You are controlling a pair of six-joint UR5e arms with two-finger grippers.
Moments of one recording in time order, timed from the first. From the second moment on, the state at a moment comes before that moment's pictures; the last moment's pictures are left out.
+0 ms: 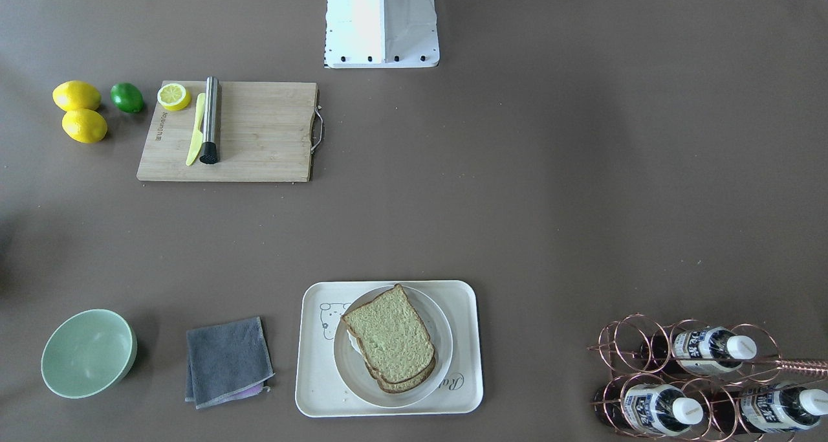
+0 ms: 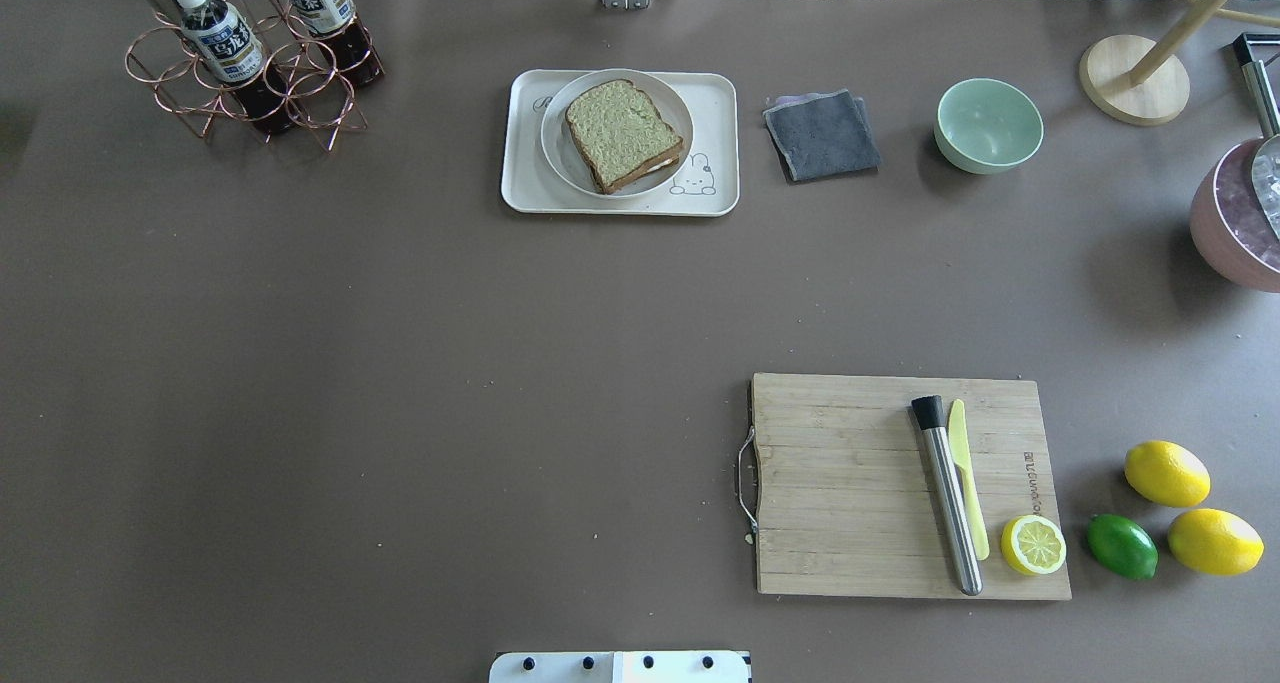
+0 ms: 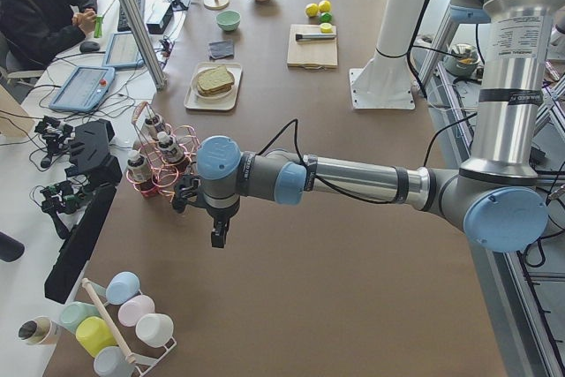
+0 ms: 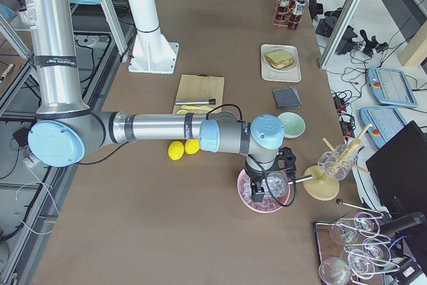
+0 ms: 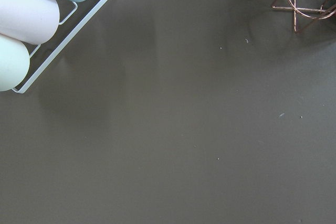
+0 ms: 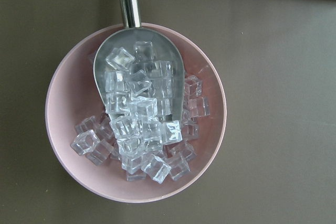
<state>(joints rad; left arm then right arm) -1.58 -1.62 -1.64 -1.65 -2.39 -0.08 1.62 -1.49 1.57 -1.66 2.30 -0.14</state>
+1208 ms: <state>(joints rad) -1.58 -1.62 -1.64 -1.65 -2.40 -0.08 1.63 -1.50 1.57 -1.66 2.33 -0.13</state>
